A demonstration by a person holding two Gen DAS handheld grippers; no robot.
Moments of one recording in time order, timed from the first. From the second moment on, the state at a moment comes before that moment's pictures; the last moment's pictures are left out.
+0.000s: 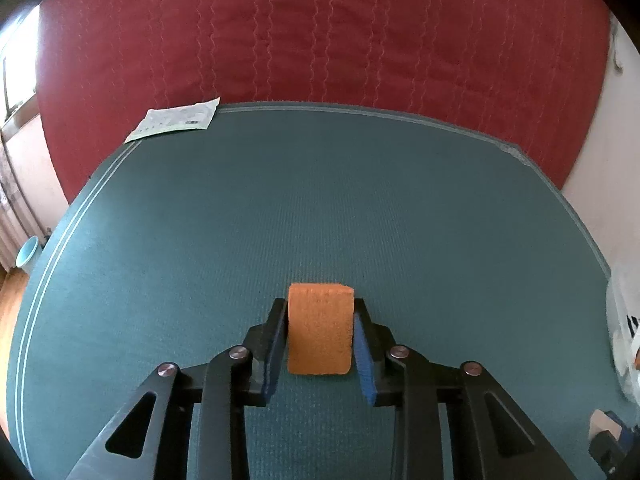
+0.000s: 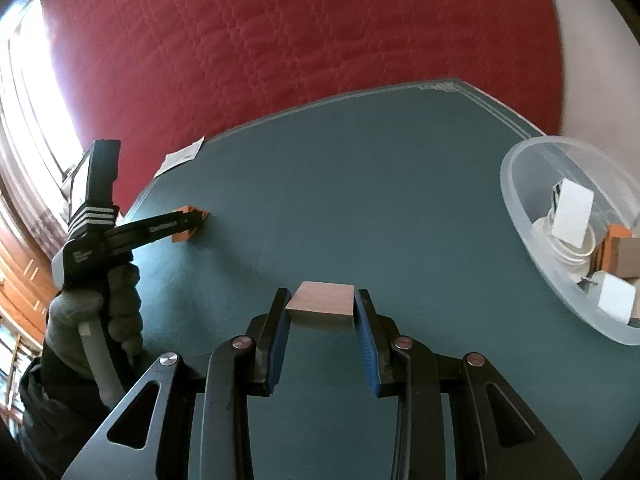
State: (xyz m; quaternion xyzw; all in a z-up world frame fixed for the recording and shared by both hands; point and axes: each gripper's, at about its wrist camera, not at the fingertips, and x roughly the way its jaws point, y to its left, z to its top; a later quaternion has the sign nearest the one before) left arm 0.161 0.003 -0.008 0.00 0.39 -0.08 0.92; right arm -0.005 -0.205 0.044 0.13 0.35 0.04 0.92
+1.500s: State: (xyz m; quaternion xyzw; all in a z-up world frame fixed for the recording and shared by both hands) left arm 0.108 -0.058 0.002 0.05 0.37 -0.20 0.91; right arm -0.022 -0.355 0.034 0.17 0.33 -0.14 0.92
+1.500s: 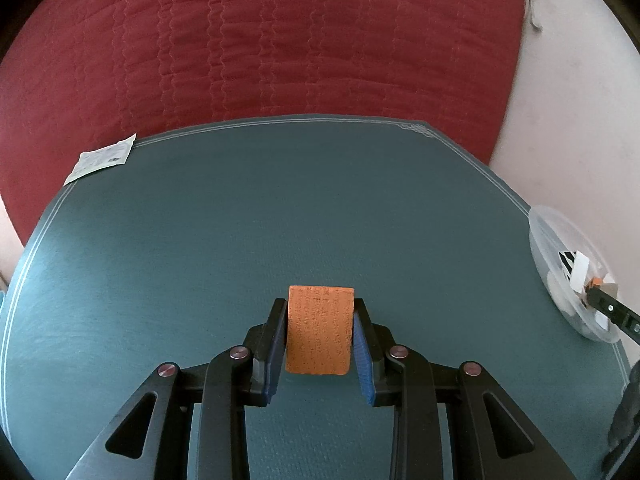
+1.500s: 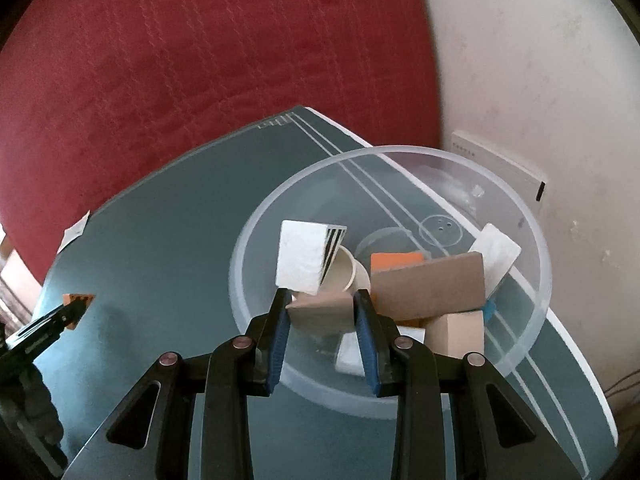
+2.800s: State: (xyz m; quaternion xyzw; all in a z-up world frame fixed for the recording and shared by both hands) left arm 0.082 -0.081 0.000 0.06 0.36 -0.22 0.90; right arm -0.085 -0.370 0.069 0.10 0.28 -0.20 0.93
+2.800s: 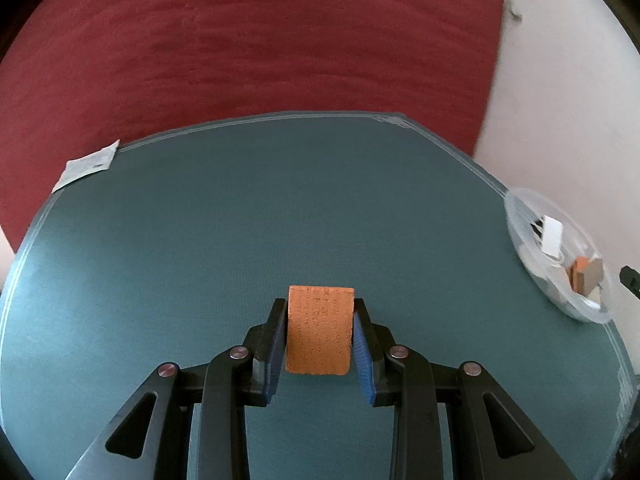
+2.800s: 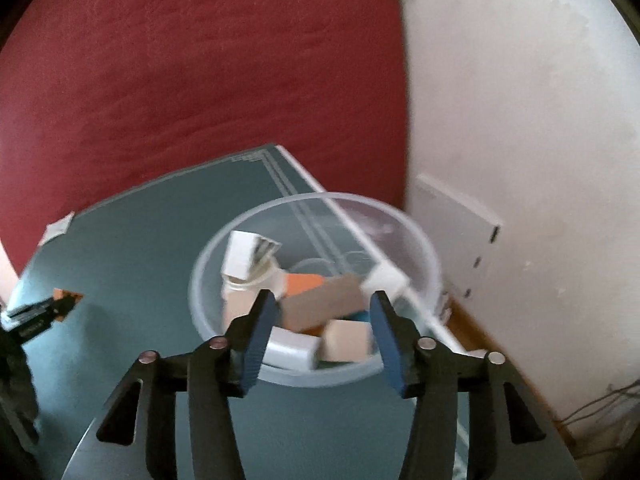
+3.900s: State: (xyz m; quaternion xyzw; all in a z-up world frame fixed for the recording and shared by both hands) left arm 0.006 -0.271 0.026 0.11 0.37 -0.37 0.85; right arm -0.141 -0.436 0.025 0.18 0.28 -0.21 0.92
